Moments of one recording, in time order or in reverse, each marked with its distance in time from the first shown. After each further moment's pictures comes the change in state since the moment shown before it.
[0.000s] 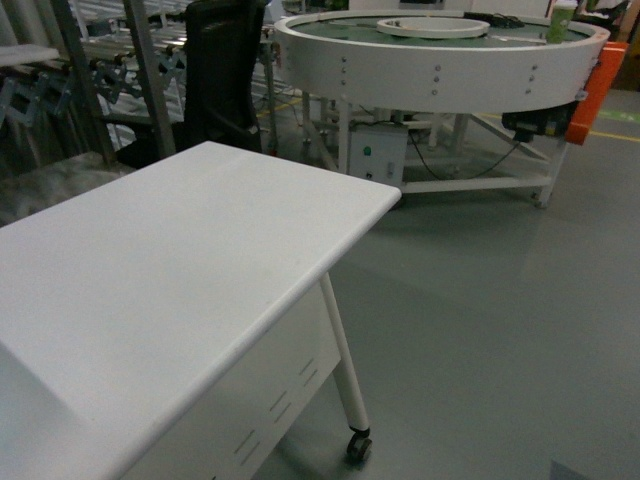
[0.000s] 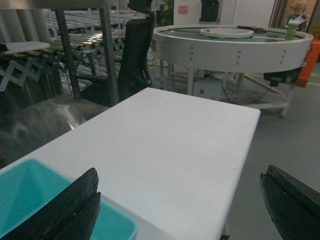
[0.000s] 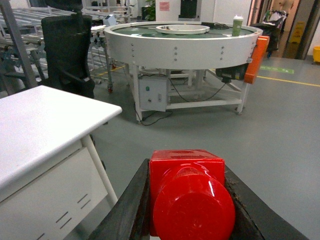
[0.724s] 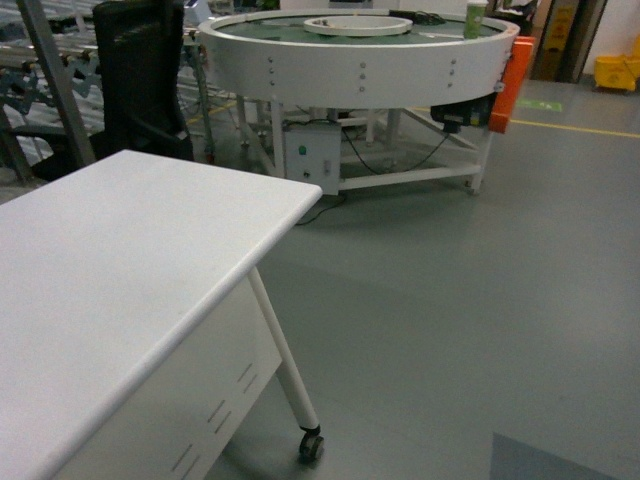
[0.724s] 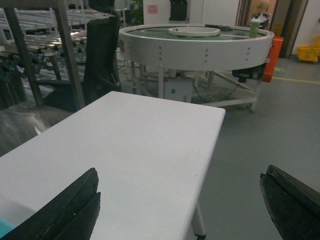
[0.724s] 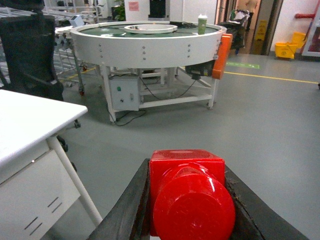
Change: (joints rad) left arm 0.000 0.000 0.000 0.000 0.000 0.000; right arm 0.000 0.000 0.000 0.000 0.000 0.000
